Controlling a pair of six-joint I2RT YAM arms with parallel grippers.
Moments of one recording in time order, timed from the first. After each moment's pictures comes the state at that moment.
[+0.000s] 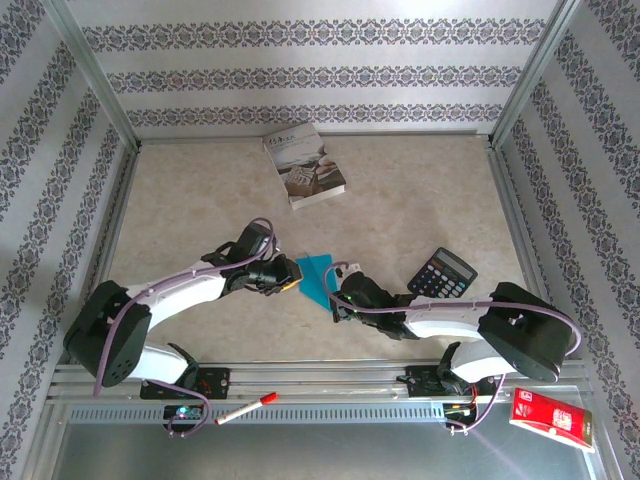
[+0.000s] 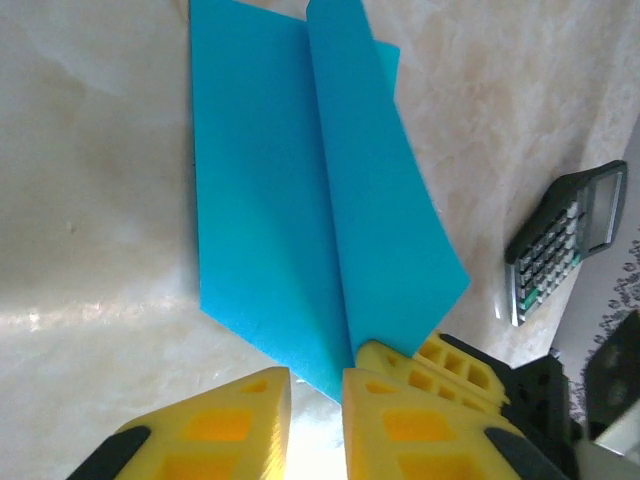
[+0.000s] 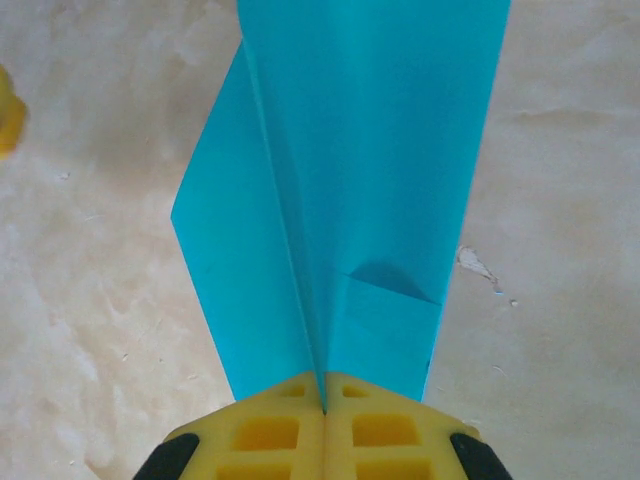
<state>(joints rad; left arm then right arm) -0.58 1.41 0.70 -0.20 0.40 -1.06 0.96 1.38 0.41 0.20 0.09 0.68</state>
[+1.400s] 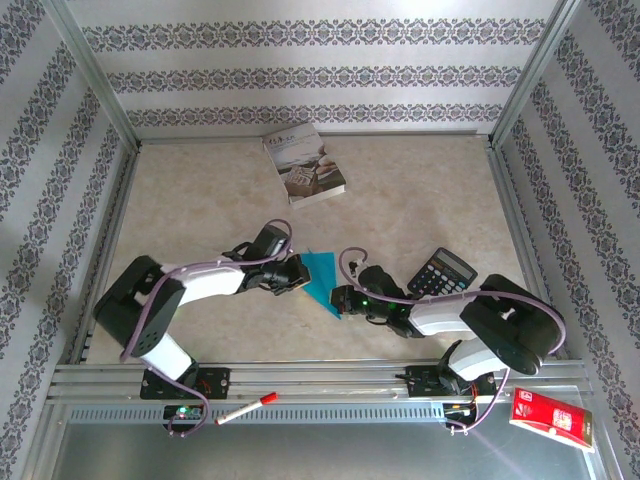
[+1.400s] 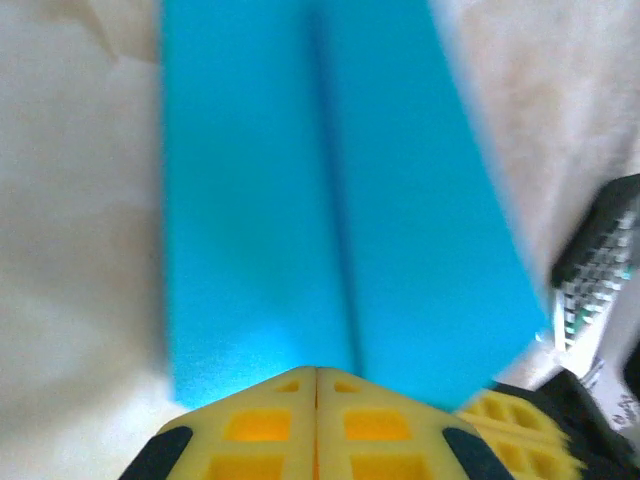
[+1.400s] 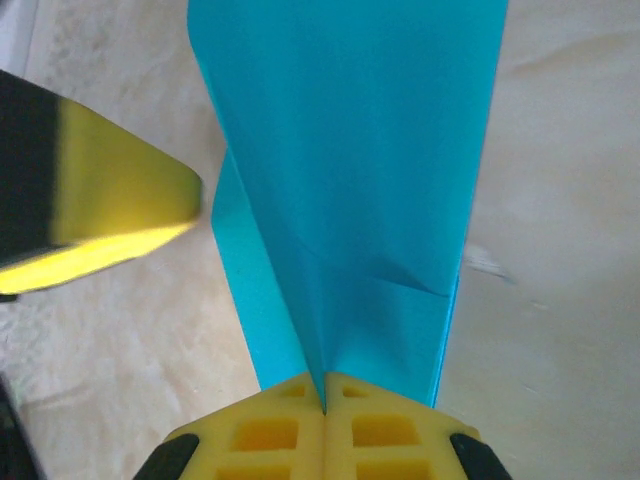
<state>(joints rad) -0.61 1.55 0.72 -0.05 0.37 -1.02 0.81 1.48 0.33 0.51 -0.21 0.86</state>
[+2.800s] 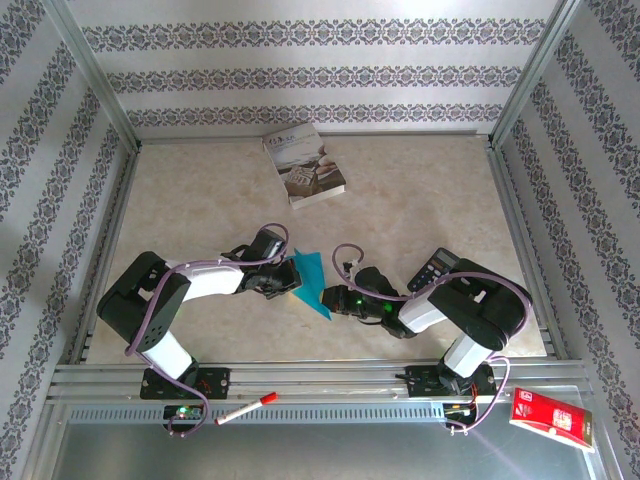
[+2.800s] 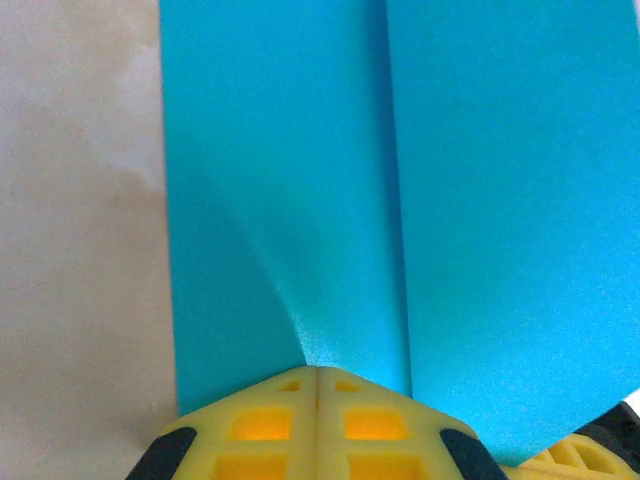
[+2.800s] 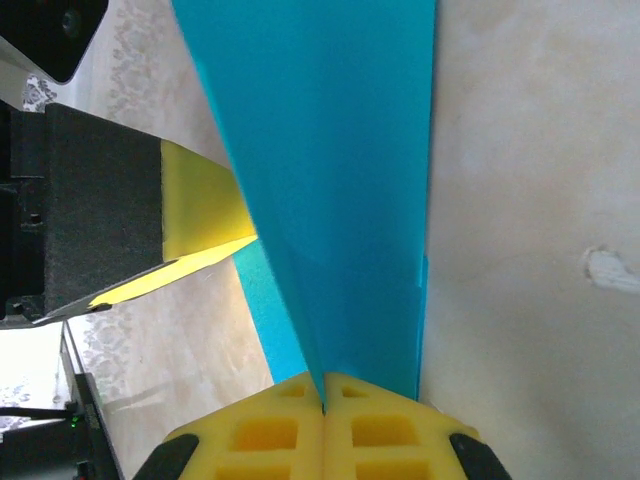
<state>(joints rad) -0.58 1.63 0.70 -0.08 0.33 -0.97 0.81 1.65 0.30 0.79 -0.27 1.03</state>
